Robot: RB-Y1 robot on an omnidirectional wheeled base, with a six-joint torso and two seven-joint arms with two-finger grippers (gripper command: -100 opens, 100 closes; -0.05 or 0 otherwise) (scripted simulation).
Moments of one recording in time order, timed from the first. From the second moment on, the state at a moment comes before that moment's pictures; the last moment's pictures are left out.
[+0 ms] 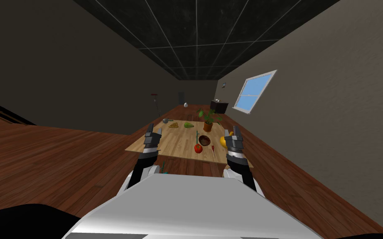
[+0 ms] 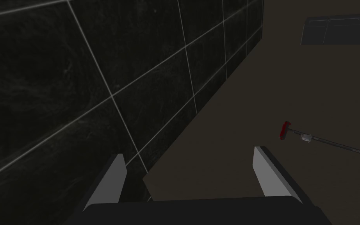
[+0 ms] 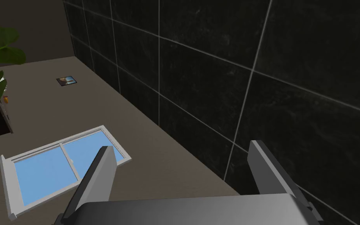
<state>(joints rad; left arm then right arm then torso) 0.54 -0.01 -0.01 -2.27 -0.02 -0.40 0.06 0.54 0.03 0.05 -2.28 0.06 -0.46 -0.02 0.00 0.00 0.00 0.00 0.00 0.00</state>
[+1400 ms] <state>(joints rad) 0.54 -0.01 -0.01 -2.27 -0.02 -0.40 0.06 0.26 -0.14 -0.05 -1.97 -0.04 -0.17 -0.32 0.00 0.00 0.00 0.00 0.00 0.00</state>
